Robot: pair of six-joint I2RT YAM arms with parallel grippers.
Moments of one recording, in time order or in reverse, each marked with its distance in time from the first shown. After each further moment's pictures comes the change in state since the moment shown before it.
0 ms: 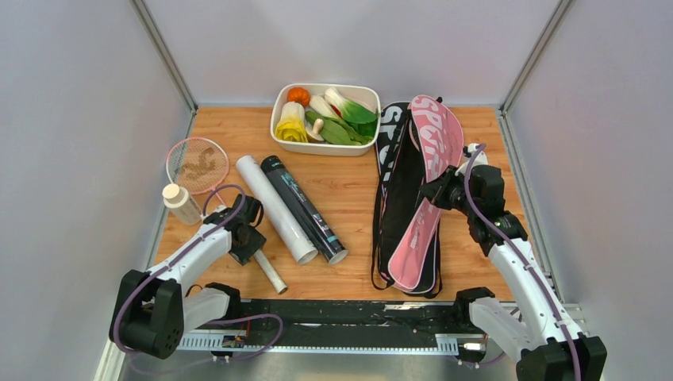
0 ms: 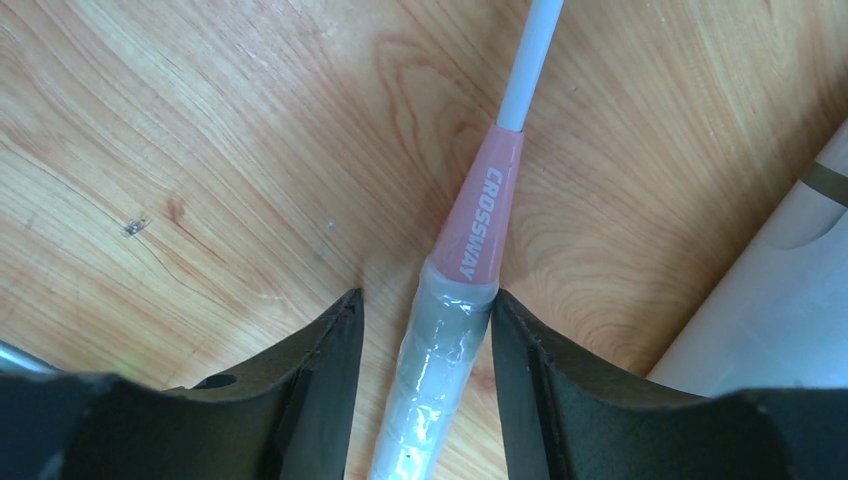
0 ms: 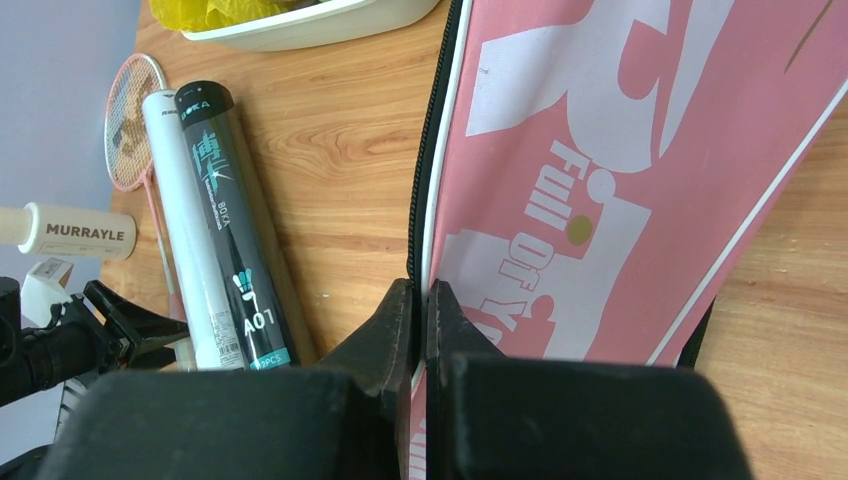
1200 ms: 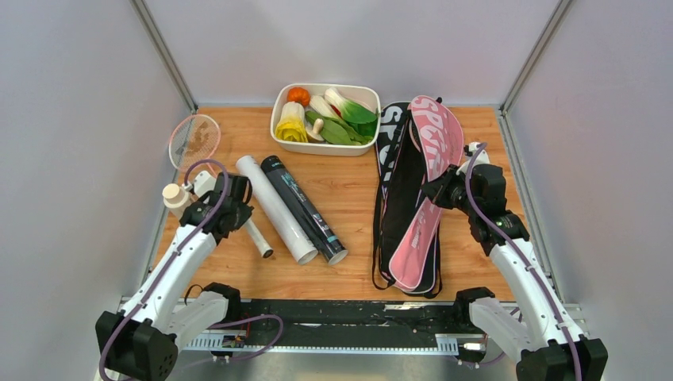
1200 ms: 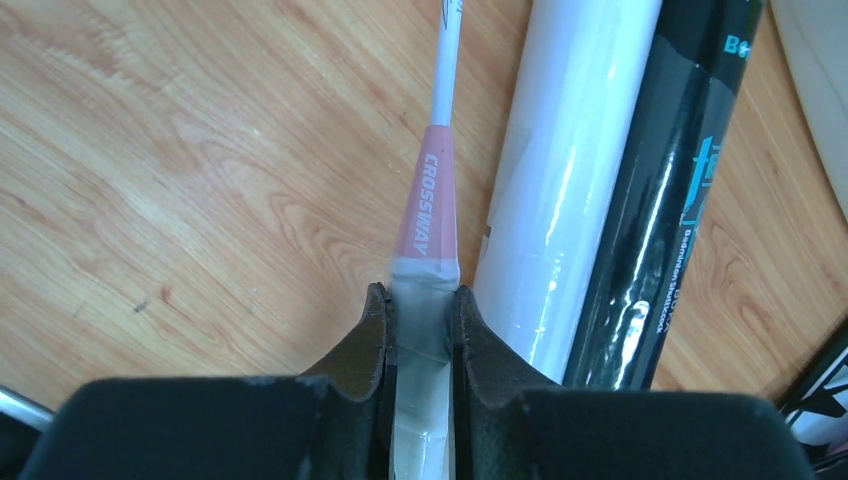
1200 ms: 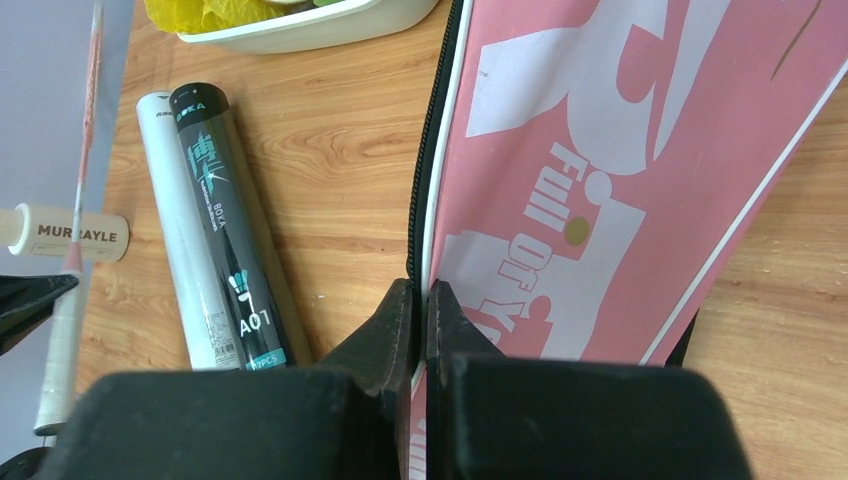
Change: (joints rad) left arm -0.002 -0.161 0.264 -0.070 -0.167 0.103; right arm 0.000 -0.005 0.021 -0.027 0.013 -0.017
